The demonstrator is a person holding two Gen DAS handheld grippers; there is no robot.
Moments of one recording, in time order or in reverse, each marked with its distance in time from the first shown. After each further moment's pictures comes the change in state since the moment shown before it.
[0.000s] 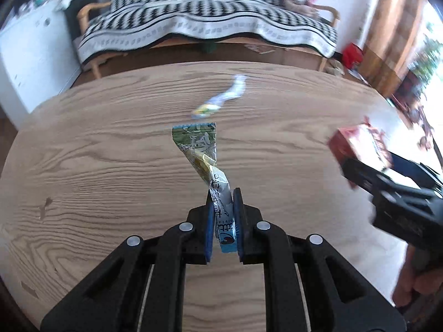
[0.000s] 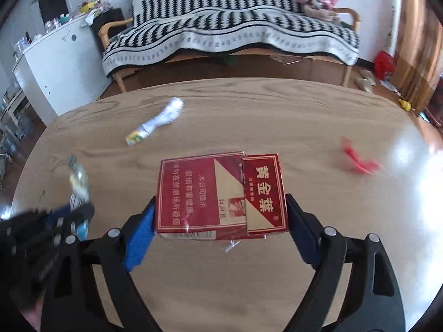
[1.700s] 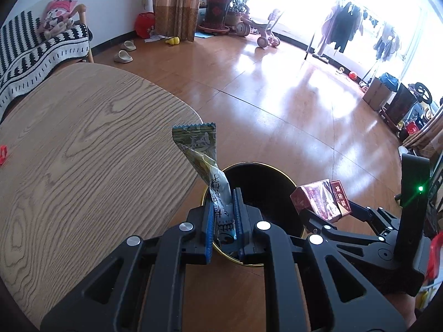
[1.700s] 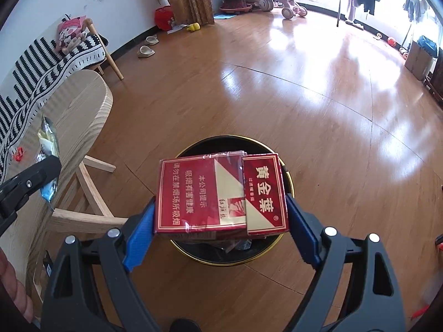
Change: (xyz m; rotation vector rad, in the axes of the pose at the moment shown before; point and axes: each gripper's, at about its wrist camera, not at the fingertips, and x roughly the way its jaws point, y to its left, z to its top) left arm -0.038 -0.494 -0.163 0.690 0.036 -0.592; right arm -0.201 -0.392 -0.362 0.838 -0.017 -0.485
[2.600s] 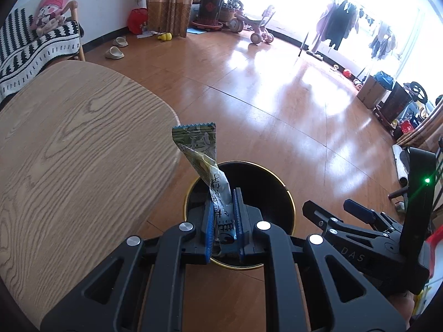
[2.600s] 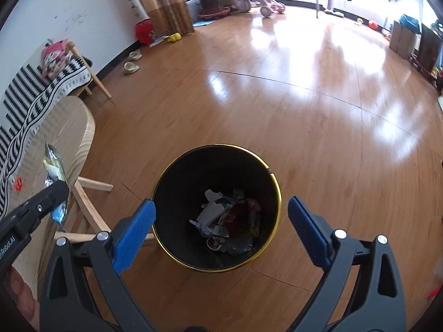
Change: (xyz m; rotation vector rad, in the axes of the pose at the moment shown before) left arm 0.013 -0.008 -0.003 0.008 0.022 -0.046; right arm -0.007 -0.025 -0.002 0.147 -0.030 -0.032
